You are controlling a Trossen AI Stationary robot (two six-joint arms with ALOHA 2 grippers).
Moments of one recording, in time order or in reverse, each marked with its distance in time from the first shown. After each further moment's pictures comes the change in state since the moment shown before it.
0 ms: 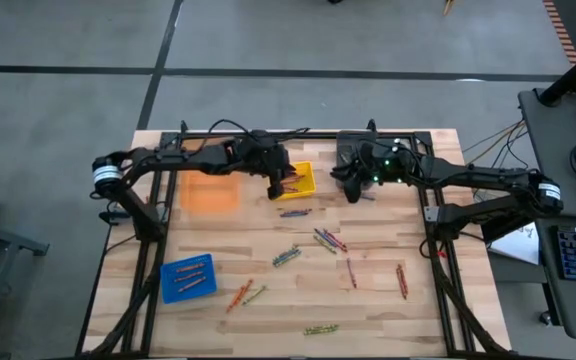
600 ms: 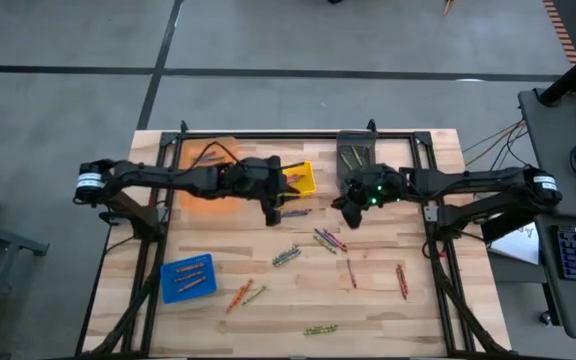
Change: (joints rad) left arm -0.242 -0.127 -0.062 0.066 -0.117 -0.078; right arm 0.208 0.037 0.000 -0.140 0.004 0.228
